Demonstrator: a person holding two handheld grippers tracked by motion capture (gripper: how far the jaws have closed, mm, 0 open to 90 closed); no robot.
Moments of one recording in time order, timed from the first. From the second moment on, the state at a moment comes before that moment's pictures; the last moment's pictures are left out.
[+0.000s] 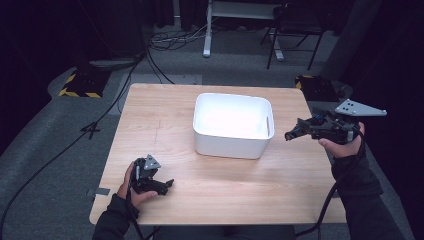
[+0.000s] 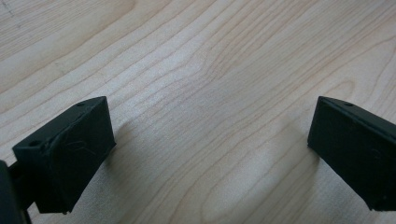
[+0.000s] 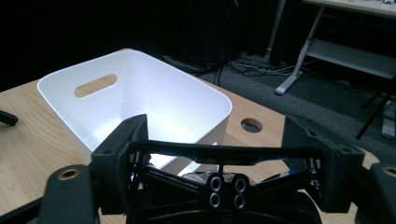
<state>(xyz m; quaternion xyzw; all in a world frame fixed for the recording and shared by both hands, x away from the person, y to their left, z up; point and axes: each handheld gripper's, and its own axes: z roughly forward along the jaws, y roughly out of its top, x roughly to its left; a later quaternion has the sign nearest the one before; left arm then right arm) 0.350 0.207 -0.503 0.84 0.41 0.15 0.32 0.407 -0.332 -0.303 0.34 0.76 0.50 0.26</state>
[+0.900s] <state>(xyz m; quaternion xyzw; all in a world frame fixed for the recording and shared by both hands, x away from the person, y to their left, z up) 0.350 0.207 -0.503 0.84 0.41 0.15 0.32 0.425 -0.313 -0.259 0.32 0.76 0.50 0.27</state>
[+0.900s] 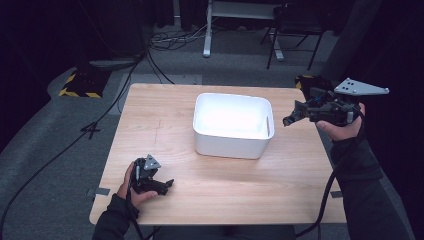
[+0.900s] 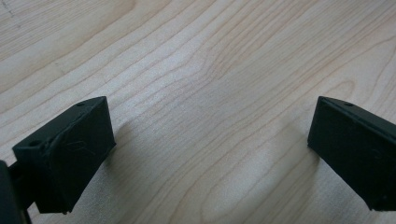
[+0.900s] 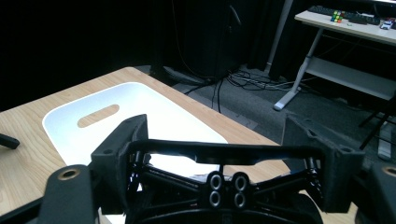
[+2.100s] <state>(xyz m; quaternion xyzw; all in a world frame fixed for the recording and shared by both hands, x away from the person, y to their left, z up) 0.350 0.207 -0.503 0.84 0.41 0.15 0.32 0.434 -0.261 -0.257 0.26 0.78 0.52 0.24</state>
